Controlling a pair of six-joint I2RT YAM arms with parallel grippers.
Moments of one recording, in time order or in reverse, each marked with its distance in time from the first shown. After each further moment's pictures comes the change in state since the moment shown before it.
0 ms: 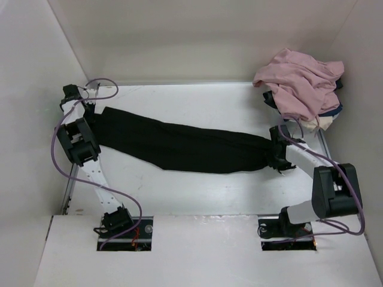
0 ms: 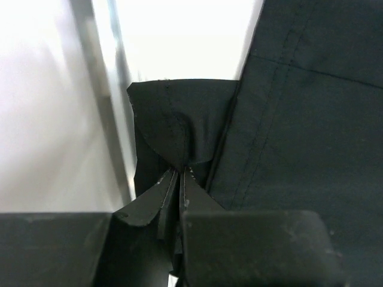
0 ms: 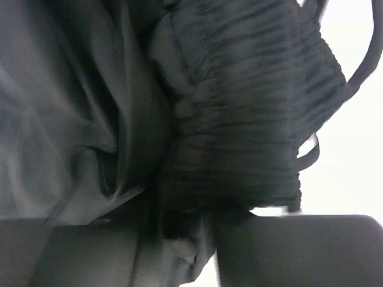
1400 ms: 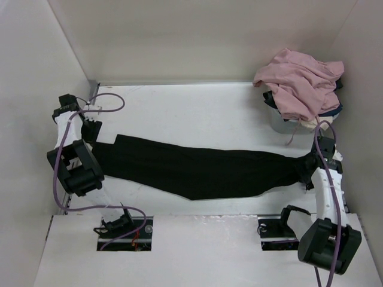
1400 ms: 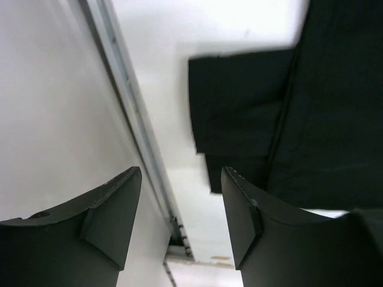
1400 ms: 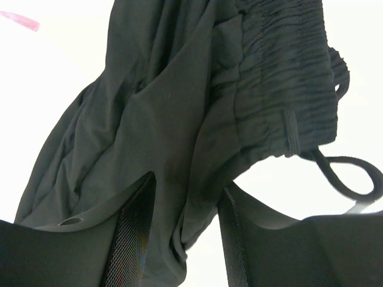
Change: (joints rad) left arm -0.003 -0.612 -0.551 -0.235 -0.135 0.132; right arm -0.469 -0.463 -0.080 -0.195 -0.151 -0.596
